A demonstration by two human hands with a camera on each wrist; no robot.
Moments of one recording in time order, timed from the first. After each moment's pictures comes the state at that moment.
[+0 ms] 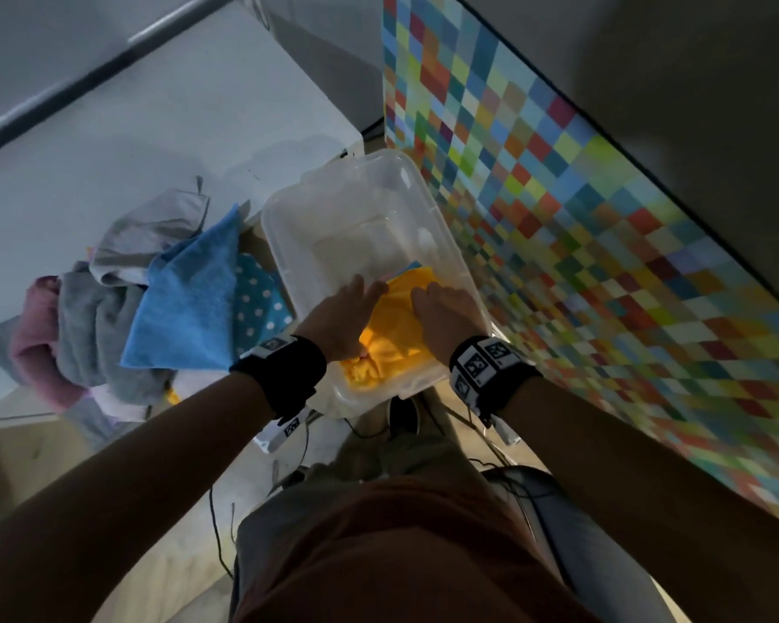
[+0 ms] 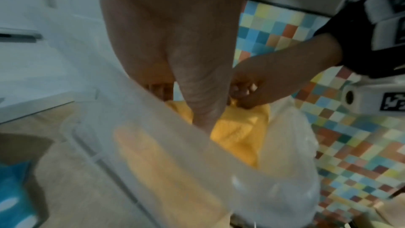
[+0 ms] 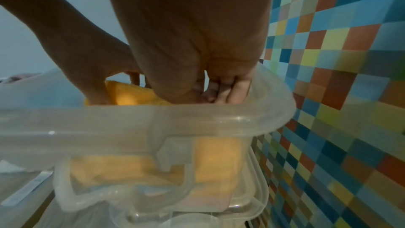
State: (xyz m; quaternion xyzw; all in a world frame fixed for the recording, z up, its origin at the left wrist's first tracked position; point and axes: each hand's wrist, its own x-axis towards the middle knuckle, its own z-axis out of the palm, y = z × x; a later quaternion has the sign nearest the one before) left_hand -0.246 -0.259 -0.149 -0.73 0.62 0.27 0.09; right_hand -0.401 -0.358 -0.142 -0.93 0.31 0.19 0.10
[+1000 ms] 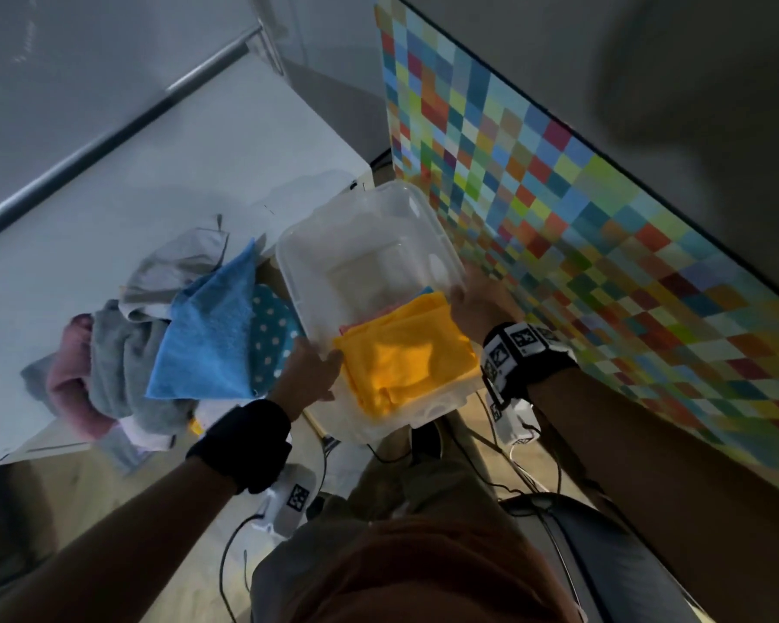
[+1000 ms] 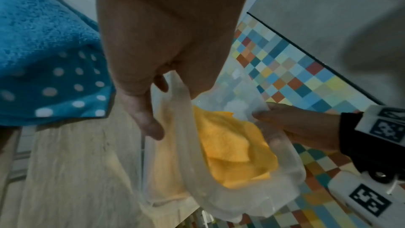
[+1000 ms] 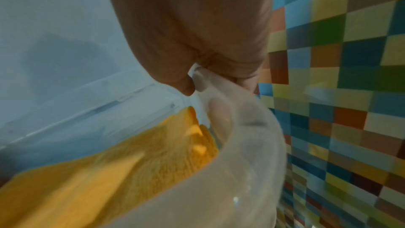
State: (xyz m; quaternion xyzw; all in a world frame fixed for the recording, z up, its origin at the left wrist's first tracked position) left_hand -0.238 -0.213 -0.145 -0.86 0.09 0.43 -0.26; right_hand -0.398 -0.412 -0.150 -0.78 0.53 0.08 0.33
